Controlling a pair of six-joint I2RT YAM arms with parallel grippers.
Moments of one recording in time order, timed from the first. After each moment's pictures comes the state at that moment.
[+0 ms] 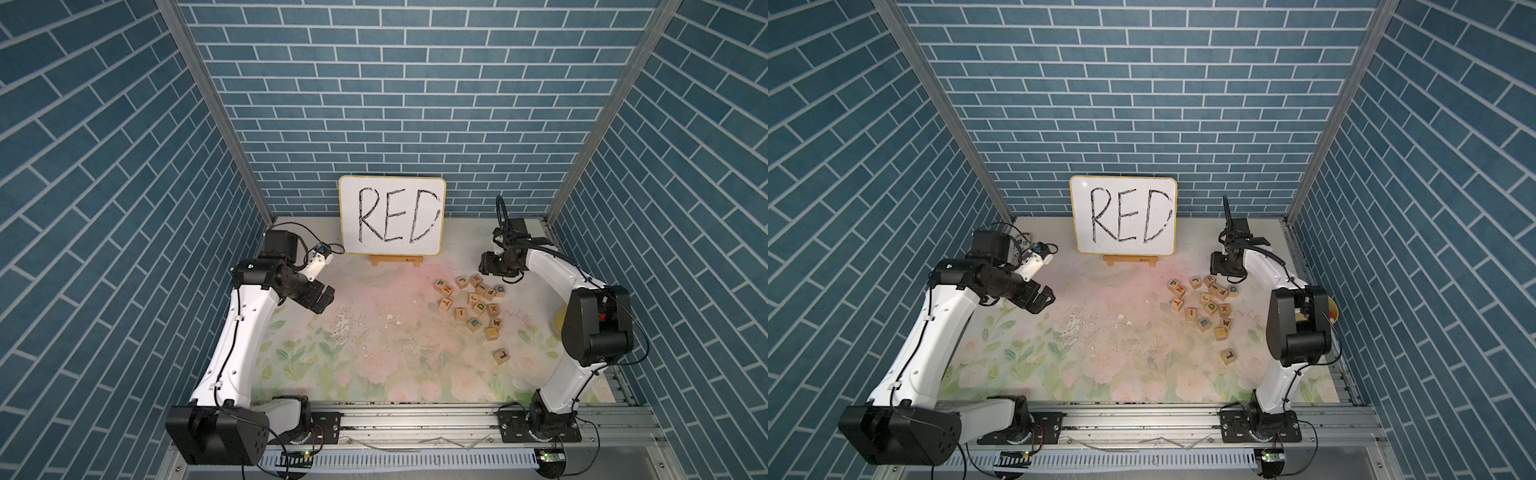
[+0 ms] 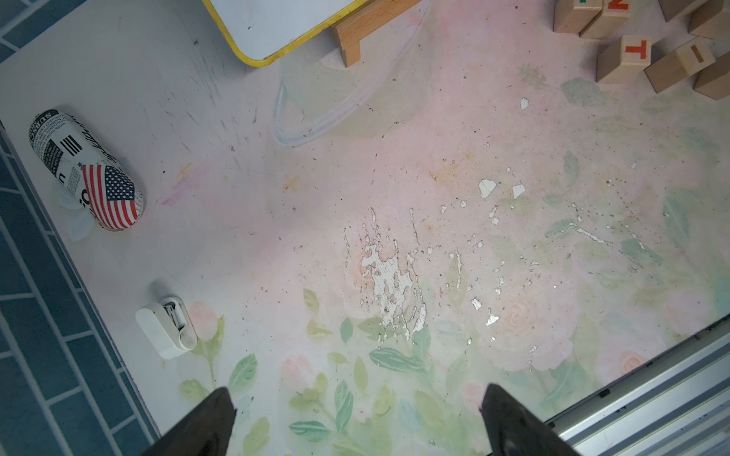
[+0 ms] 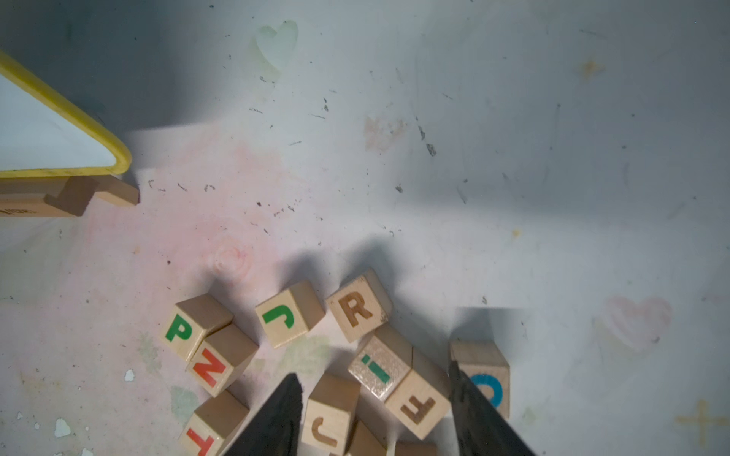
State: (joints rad) left arm -0.04 1.23 1.31 -1.20 0.20 0.49; right arm 0.20 1.84 1.44 -0.72 -0.12 0.16
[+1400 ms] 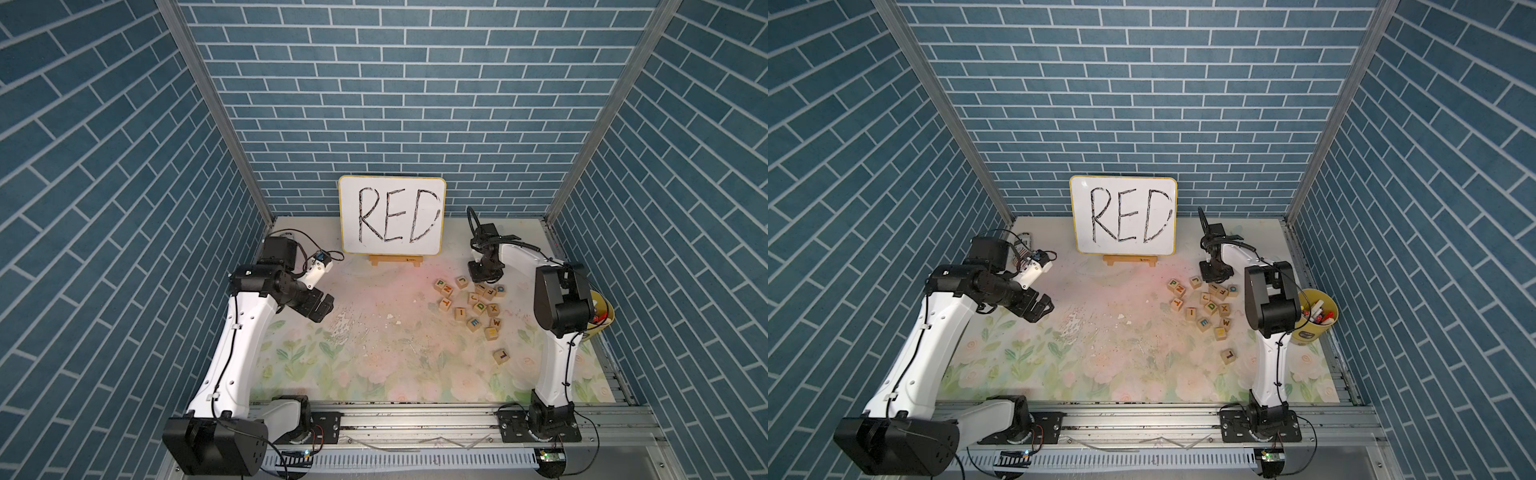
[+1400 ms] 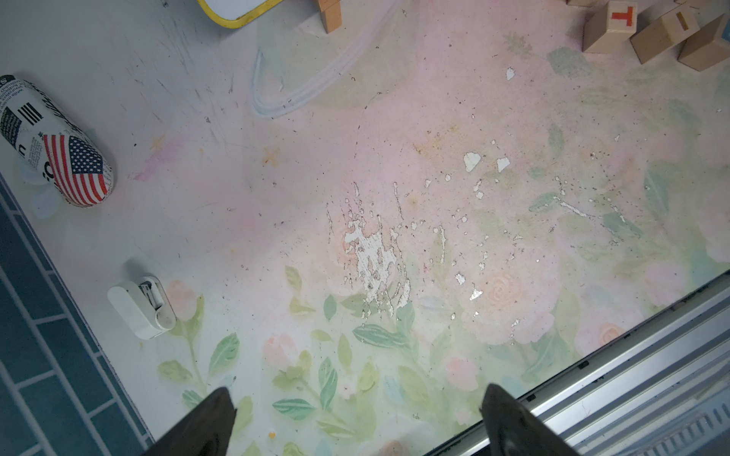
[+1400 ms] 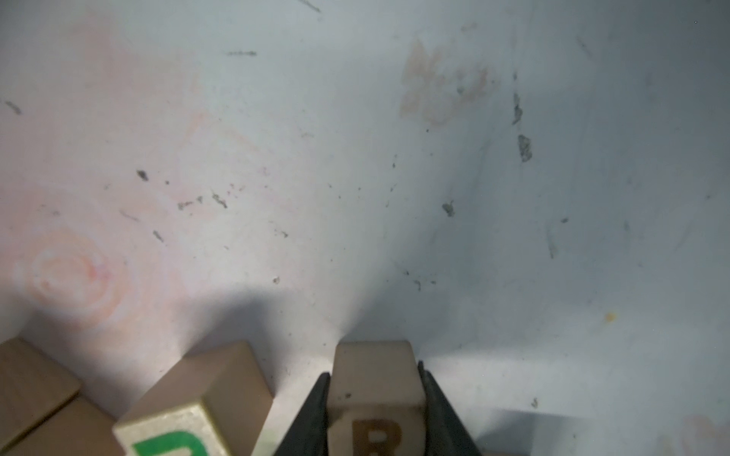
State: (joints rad) left arm -0.04 1.19 1.28 -1.26 0.20 0.49; right arm 0.27 2.09 1.56 -0.78 0.02 0.00
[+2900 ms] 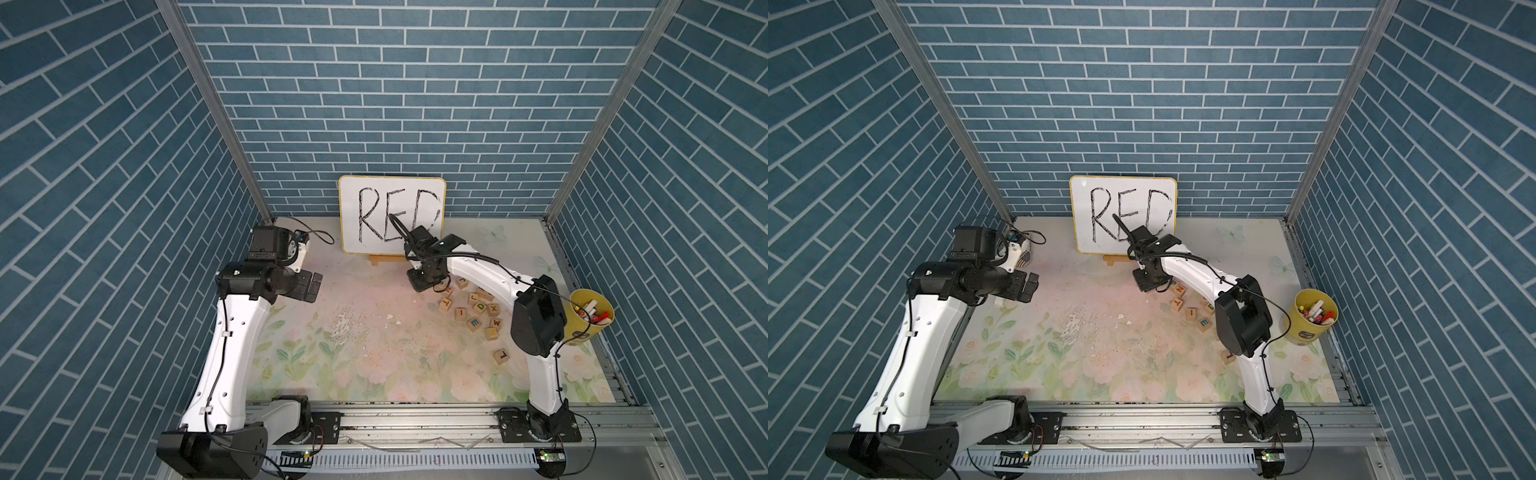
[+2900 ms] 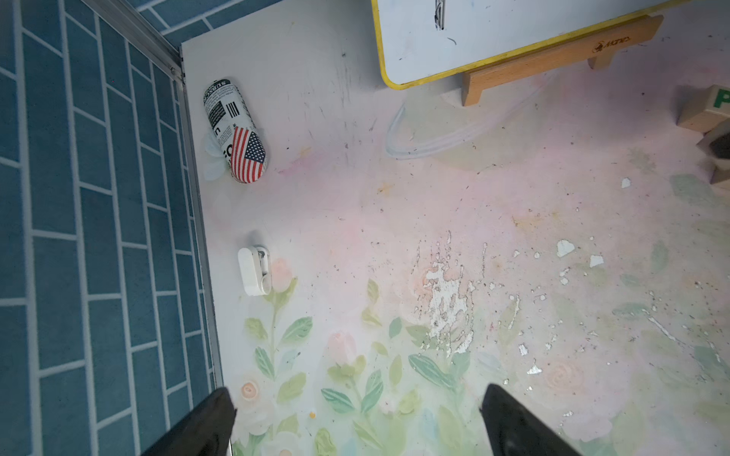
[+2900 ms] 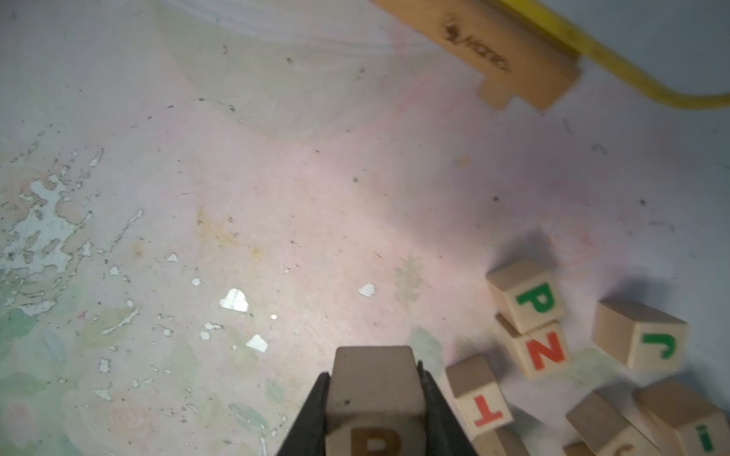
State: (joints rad) left arm -0.04 1.18 1.40 -1.21 -0.05 0.23; right arm 0.80 2.12 1.87 -1.02 0.01 0.21
